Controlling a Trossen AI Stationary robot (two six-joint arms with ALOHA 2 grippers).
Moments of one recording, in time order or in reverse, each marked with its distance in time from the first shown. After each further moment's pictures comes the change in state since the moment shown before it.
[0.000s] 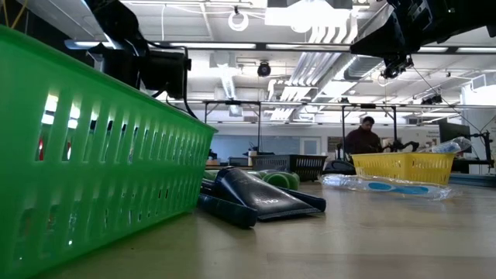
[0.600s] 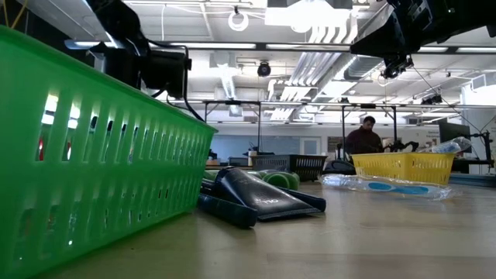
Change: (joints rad) left arm 0.003 -0.011 0.014 -0.043 -0.013 0.193; right arm 0.000 0.000 0.000 0.000 0.000 -0.002
